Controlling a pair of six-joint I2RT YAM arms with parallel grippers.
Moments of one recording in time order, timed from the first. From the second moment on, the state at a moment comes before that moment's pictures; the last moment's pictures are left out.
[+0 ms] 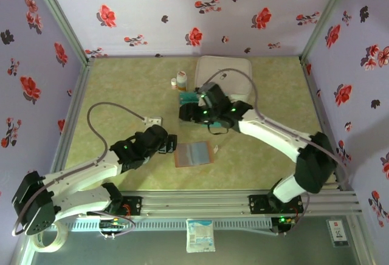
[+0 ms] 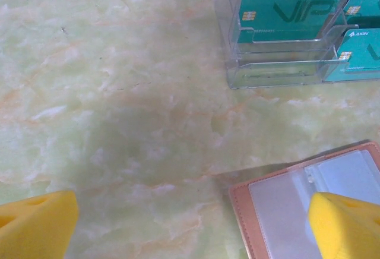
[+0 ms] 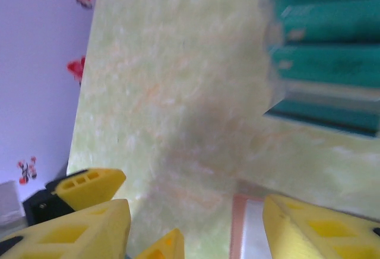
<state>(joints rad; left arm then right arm) -0.92 1.06 0.65 -0.45 -0.46 -0.63 0.79 1.49 1.20 -0.42 -0.21 0.78</state>
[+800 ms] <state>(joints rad) -0.92 1.44 0.75 -0.43 -0.33 -0.66 0.68 1.38 0.73 -0.43 -0.14 0.75</state>
